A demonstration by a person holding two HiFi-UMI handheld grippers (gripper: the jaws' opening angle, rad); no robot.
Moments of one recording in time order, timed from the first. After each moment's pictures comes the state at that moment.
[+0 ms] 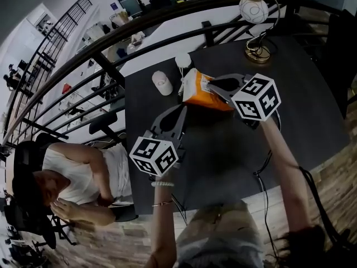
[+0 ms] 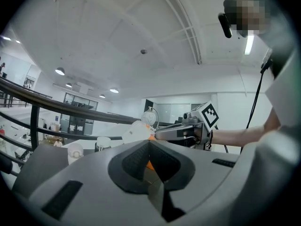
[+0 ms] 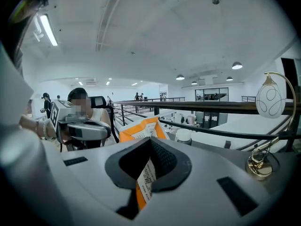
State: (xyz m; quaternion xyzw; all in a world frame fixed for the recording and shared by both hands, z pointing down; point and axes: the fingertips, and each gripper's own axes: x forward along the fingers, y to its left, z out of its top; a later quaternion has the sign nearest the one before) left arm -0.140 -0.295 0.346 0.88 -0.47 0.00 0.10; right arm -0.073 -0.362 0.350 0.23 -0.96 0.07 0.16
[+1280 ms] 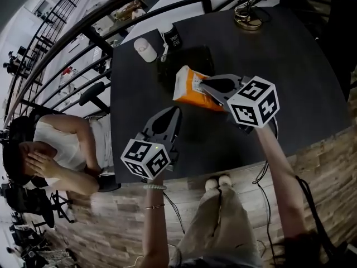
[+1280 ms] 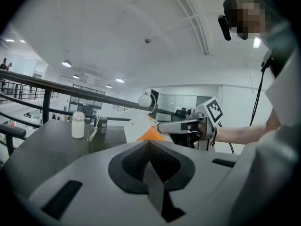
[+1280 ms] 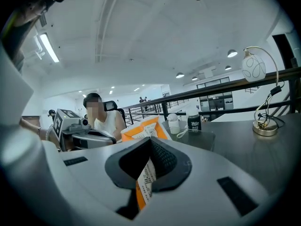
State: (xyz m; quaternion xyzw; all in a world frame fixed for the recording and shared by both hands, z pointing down) left arm -0.080 -0.192 0.429 0.86 -0.49 0.05 0.15; right arm -0.017 -0.255 0.424 0.20 -0.96 0.15 0.11
